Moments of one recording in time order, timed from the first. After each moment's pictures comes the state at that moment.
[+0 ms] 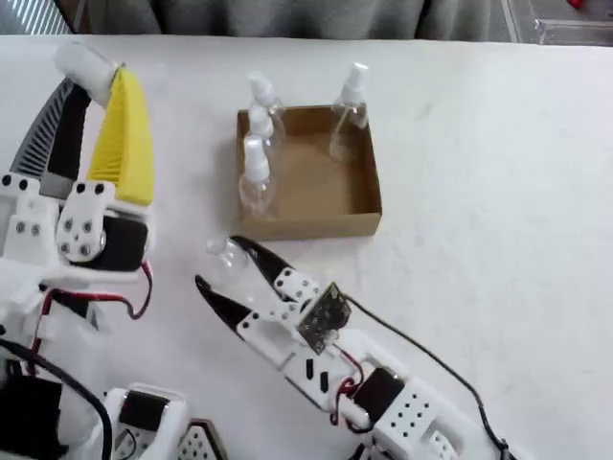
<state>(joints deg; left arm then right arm) 5.9 -67.6 27.3 29.9 13.8 -53.3 -67.8 91.6 -16.4 3.2</state>
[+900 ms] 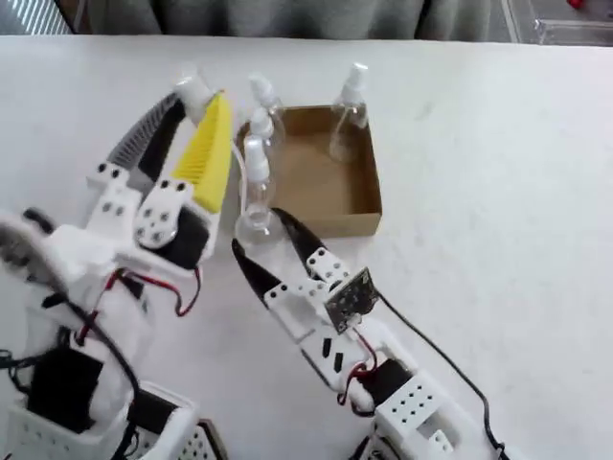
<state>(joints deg) 16.3 -70.0 36.9 28.1 14.7 -42.8 -64.3 95.4 -25.1 3.1</state>
